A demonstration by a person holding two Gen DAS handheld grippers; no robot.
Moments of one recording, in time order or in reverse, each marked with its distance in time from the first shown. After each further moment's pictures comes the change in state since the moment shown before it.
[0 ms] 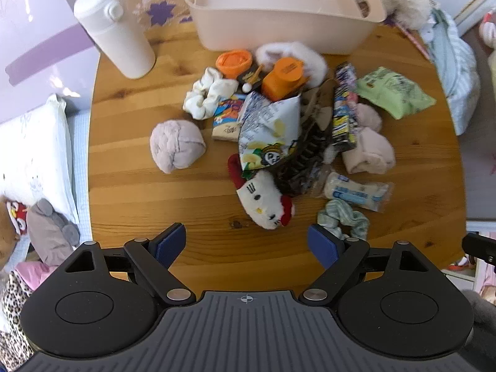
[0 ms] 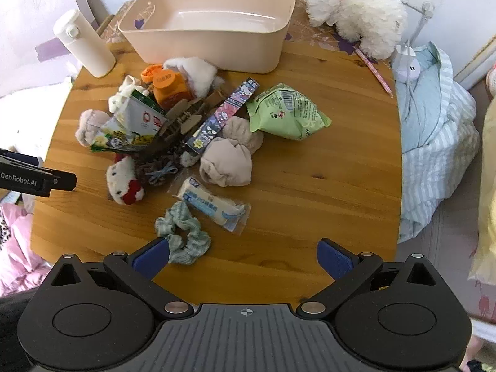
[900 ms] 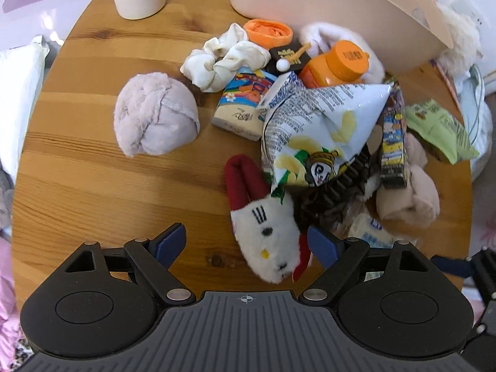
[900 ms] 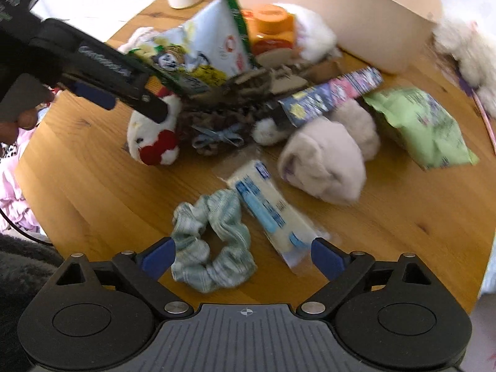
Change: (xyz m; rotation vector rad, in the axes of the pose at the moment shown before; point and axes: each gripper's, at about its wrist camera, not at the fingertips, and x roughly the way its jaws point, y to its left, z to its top) left arm 0.111 0.032 -0.004 -0.303 -0.092 -0.109; right arm 0.125 0.064 -0.017 -0.328 -0.063 0.105
